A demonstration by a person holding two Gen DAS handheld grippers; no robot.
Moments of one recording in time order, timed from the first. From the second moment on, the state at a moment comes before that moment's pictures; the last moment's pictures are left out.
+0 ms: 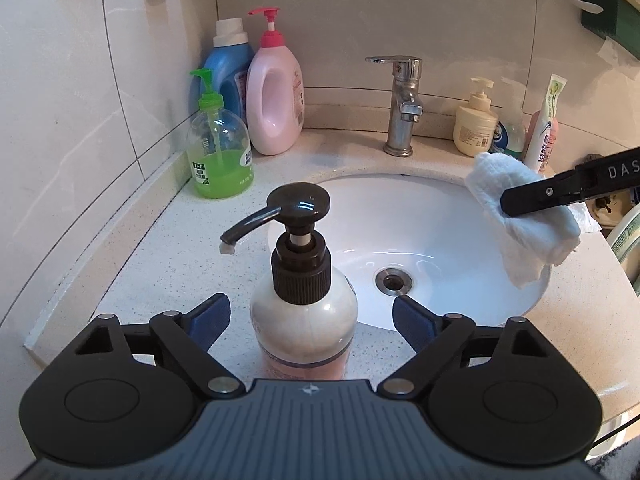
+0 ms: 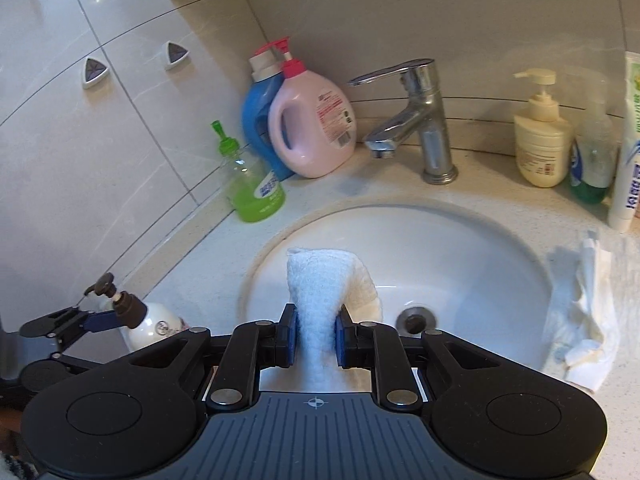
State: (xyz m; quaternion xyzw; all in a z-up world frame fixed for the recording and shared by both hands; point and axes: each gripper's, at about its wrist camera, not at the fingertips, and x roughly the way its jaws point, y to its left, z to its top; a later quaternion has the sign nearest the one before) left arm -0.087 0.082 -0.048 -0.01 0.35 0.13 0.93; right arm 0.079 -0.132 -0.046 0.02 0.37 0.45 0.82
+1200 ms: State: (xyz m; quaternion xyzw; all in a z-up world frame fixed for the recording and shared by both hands) left arm -0.101 0.095 -0.060 0.02 0.38 0.06 0.92; right arm 0.106 -0.007 -0.118 0.07 0.53 0.48 0.70
